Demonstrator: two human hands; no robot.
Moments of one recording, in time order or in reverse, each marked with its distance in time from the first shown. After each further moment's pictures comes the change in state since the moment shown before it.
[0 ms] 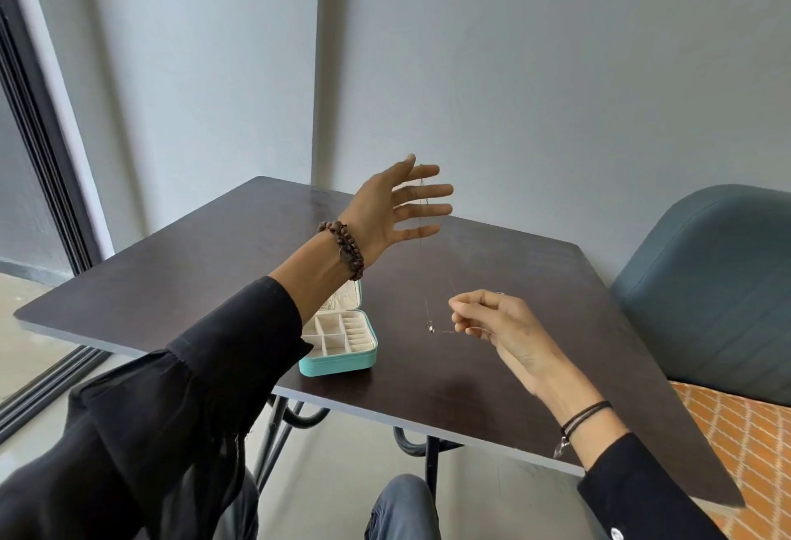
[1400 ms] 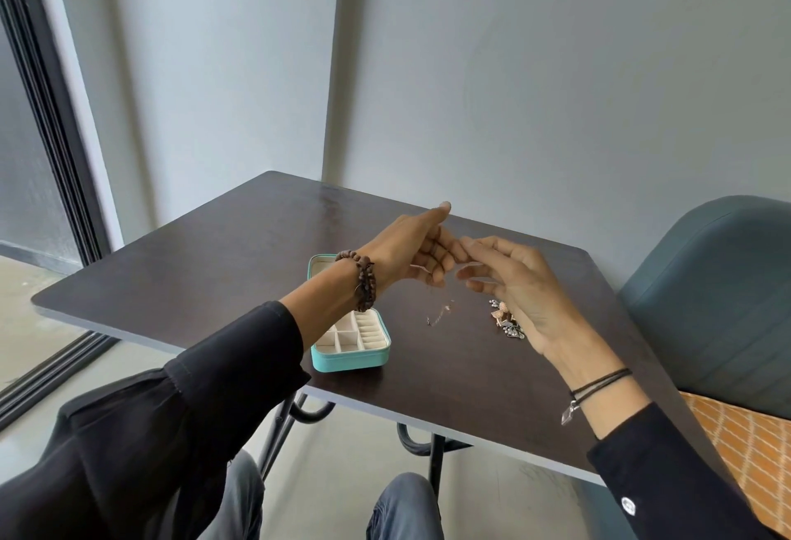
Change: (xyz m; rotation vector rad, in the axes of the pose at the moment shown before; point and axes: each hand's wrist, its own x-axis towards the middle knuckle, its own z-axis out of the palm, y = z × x) left_hand -0.023 -0.020 0.003 0.348 -0.121 -0.113; right_hand 0.001 -0.066 0.027 -0.013 -0.008 -0.171
